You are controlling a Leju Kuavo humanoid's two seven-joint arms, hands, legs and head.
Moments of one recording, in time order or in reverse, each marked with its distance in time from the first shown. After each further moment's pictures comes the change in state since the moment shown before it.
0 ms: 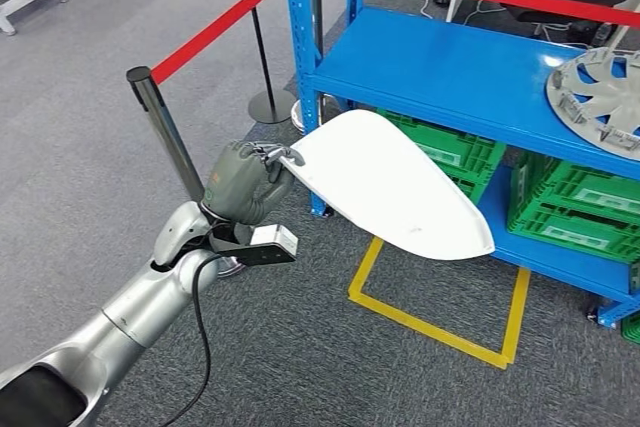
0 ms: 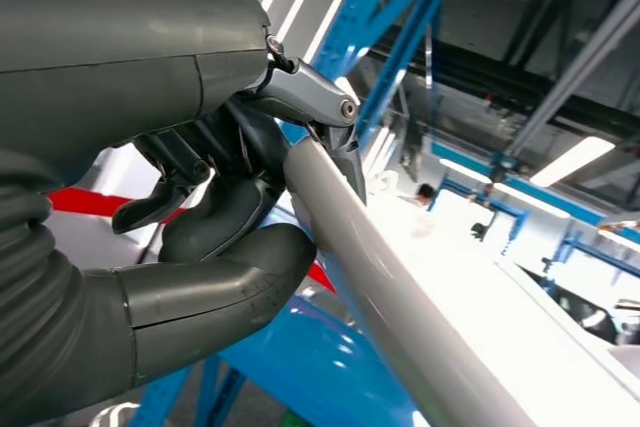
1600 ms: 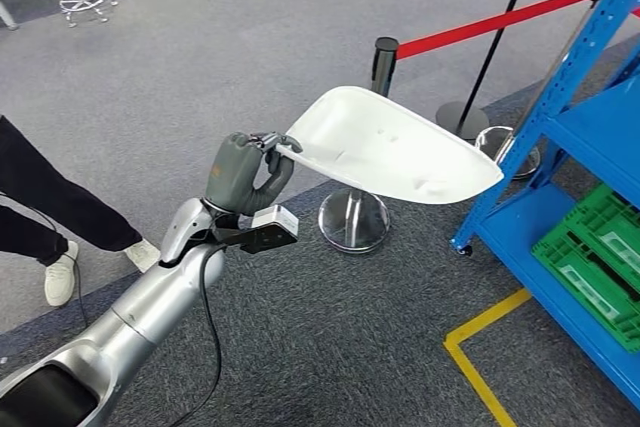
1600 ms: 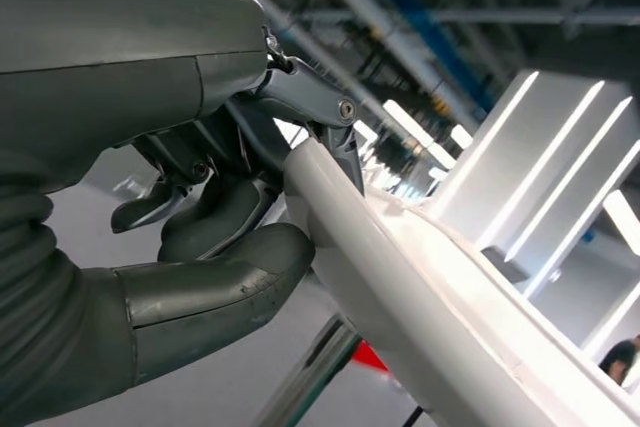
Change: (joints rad) left arm 0.000 -0.055 0.048 0.025 0.041 0.009 0.026; right arm -0.009 0.008 -0.002 0.001 -0.007 -0.007 0.008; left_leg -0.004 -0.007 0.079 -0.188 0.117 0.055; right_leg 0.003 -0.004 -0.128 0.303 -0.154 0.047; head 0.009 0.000
